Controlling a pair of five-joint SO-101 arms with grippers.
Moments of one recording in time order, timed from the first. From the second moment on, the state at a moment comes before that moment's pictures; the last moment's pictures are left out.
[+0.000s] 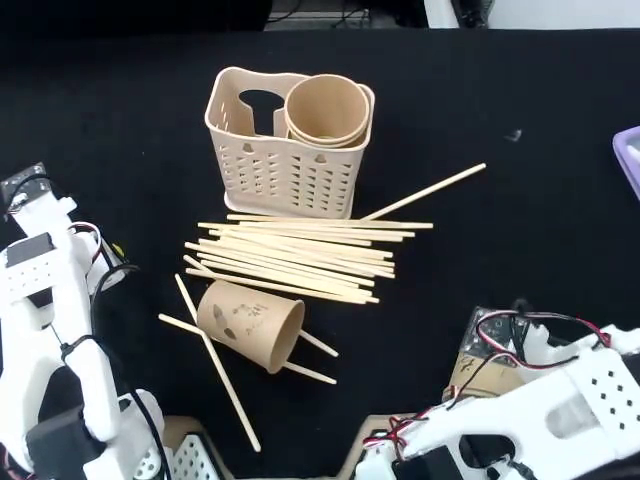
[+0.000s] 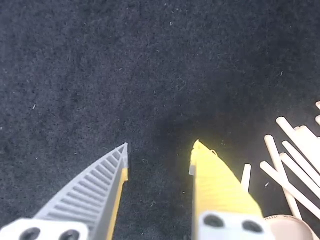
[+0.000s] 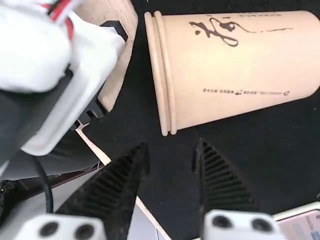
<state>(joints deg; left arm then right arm) -30.2 -24.6 45.4 58.3 3.6 67.4 -46.2 45.8 99.3 130.1</state>
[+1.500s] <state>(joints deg) -30.2 -24.6 45.4 58.3 3.6 19.2 -45.8 60.4 64.3 58.3</state>
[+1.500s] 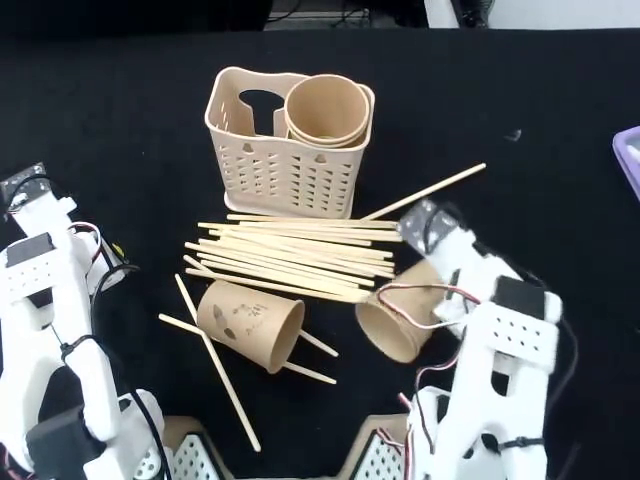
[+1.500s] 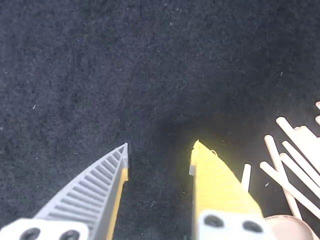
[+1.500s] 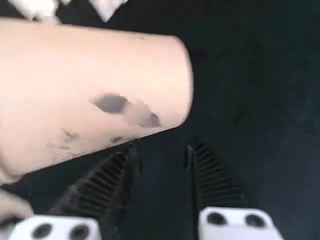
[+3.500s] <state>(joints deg) -30.2 -24.6 45.4 58.3 3.6 12.9 -65.1 41.1 71.5 40.2</state>
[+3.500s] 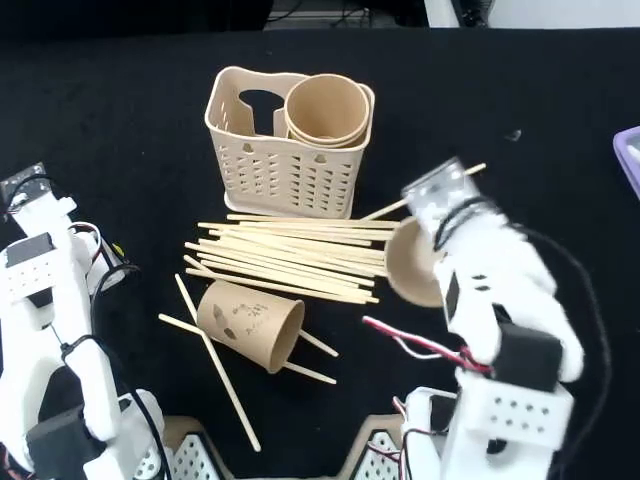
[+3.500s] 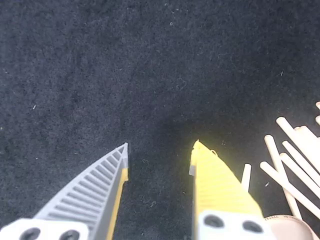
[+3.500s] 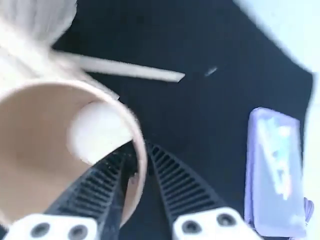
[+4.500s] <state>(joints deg) -30.2 -24.6 45.4 58.3 3.6 -10.0 3.8 -43.3 84.4 1.0</state>
